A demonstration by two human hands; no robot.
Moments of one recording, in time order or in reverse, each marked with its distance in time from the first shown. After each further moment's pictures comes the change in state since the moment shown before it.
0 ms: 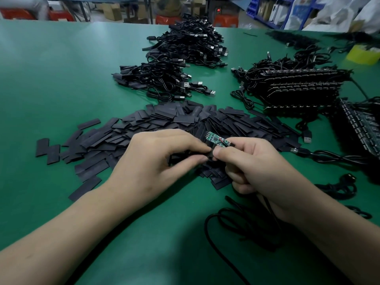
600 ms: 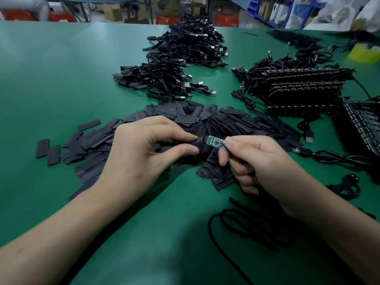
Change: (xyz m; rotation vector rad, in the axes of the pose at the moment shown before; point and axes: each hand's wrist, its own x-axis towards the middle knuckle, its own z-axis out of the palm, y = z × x) left_hand 0.003 -0.003 -0.009 -0.018 0.151 -0.169; right_hand -0.001 -0.004 -0.007 -0.079 -0.035 -0.059
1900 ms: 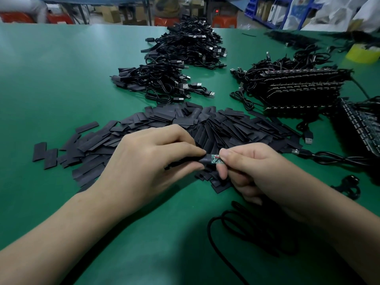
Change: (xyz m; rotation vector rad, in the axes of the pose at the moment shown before) left_hand -0.004 -0.003 0.002 0.226 -0.127 0.302; right_hand -0.001 0.005 -0.006 -0.073 -0.124 0.058
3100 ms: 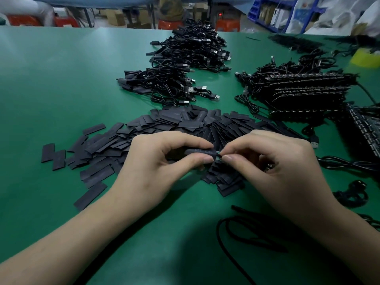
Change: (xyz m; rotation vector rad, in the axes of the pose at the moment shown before) left_hand 0.005 0.013 -0.001 -0.552 0.061 -0.429; right_hand -0.005 -0.005 0.000 -0.812 0.478 -0.732
